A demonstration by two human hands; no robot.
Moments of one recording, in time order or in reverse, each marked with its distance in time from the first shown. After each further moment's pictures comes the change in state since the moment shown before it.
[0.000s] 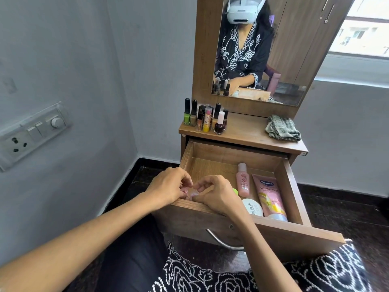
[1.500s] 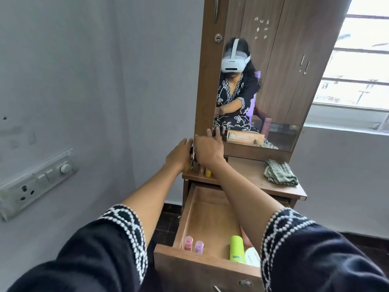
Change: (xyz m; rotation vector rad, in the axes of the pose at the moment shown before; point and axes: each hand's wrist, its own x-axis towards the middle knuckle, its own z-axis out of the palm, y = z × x) left_hand 0.149 0.015 -0.096 0.093 0.318 0.022; right_hand 0.153 -0.125 -0.069 -0.911 0.377 -0.217
